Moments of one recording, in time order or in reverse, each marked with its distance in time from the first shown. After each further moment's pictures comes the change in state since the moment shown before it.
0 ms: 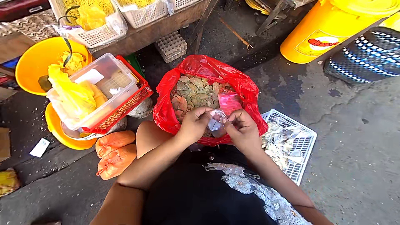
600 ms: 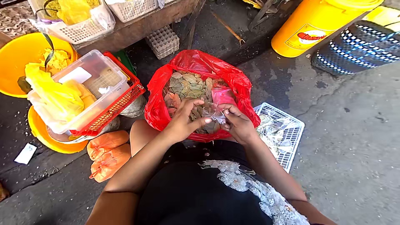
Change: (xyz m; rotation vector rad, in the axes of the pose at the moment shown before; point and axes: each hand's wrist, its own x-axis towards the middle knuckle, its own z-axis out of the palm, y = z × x) left_hand 0.010 -0.030 -0.026 0.448 -0.134 0.213; right_hand 0.007 0.028 -0.020 0.543 -0.184 0.495
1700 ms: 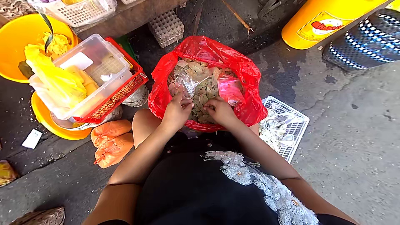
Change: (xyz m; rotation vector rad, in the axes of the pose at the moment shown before) left_hand -0.017 -0.012 -0.005 0.032 0.209 -0.403; right_hand 0.046 0.034 0.026 -1.193 -0.062 0.033
